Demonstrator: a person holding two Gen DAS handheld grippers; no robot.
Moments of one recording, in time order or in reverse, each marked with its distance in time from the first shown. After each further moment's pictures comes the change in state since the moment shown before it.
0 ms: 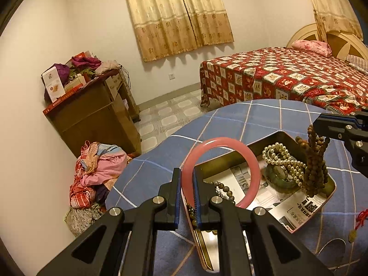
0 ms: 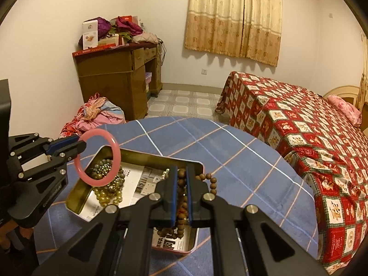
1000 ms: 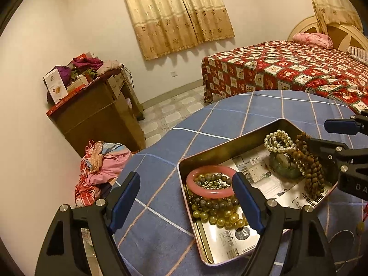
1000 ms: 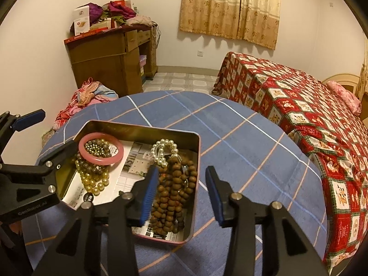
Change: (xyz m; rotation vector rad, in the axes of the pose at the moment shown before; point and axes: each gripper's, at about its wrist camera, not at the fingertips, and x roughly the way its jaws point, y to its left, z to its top) left arm 0.001 -0.009 -0.015 0.033 0.012 0.040; right arm 0.021 -0.004 -0.020 0.023 0.105 -0.014
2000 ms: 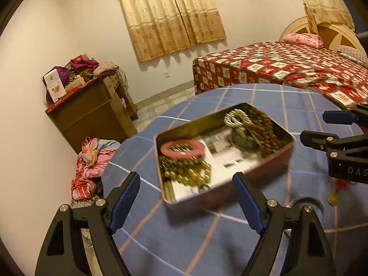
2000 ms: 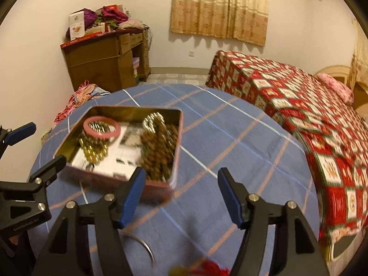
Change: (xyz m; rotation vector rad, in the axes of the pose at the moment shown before) left arm -0.069 -0.037 -0.050 0.008 -0.008 -0.049; right arm -0.042 -0.022 -0.050 0.056 -0.006 -0.031
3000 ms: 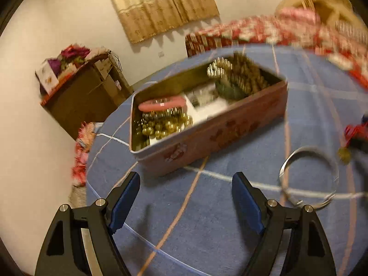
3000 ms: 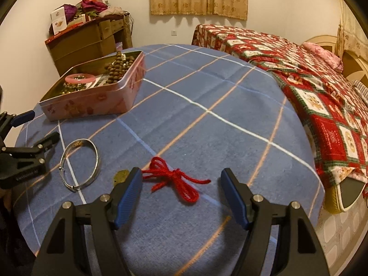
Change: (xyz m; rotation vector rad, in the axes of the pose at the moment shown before) left arm 0.019 -0.026 -0.035 0.025 0.115 -0.012; right arm -0.012 -0.051 -0.093 0.094 0.109 -0.025
